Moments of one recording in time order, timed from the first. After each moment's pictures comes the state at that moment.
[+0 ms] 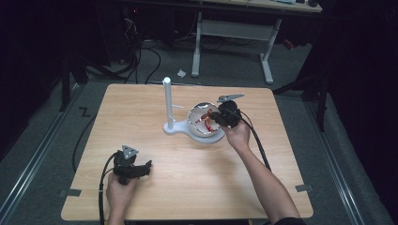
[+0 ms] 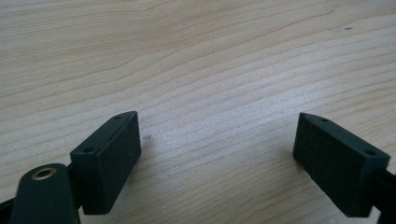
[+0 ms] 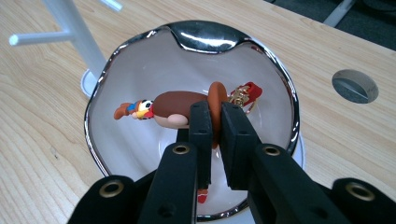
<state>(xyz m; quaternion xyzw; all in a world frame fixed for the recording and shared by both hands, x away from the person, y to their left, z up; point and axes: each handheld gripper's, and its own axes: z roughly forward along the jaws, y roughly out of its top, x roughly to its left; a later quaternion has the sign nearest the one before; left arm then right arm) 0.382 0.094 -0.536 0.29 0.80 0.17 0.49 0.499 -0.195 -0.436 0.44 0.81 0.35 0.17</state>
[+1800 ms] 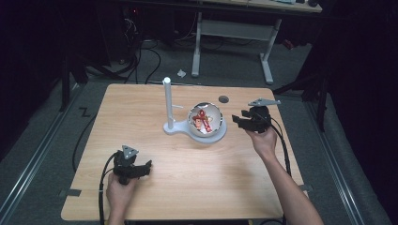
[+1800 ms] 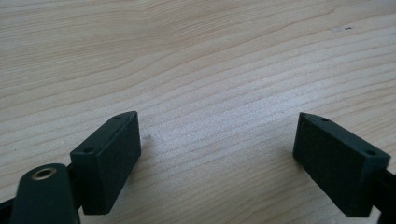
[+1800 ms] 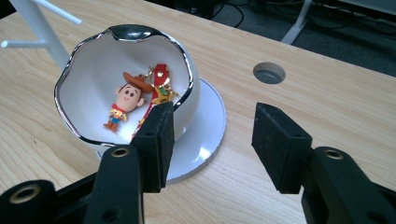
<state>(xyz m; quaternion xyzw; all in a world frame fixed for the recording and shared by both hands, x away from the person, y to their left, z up) 0.382 0.094 -0.536 0.29 0.80 0.17 0.49 0.456 -0.276 -0.414 0.47 0.76 0.38 0.22</state>
